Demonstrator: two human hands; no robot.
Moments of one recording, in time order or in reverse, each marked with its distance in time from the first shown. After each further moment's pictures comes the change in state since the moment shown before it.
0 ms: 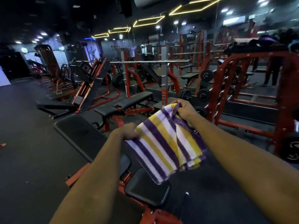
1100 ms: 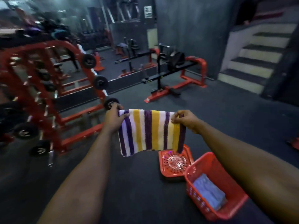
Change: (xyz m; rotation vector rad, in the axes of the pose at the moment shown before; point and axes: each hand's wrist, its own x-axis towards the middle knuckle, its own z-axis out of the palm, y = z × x) left_hand -0.051 0.511 0.228 -0.558 -0.142 0.976; right_hand -0.528 0.096 -0.357 -0.114 0.929 0.625
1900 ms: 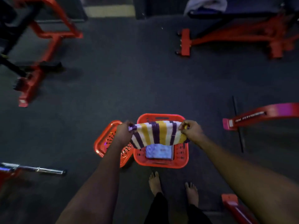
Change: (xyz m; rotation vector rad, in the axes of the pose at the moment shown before) left_hand 0.024 0.061 0.503 0.179 -1.092 0.315; right_hand -0.122 0.335 -0.144 0.040 0.855 0.831
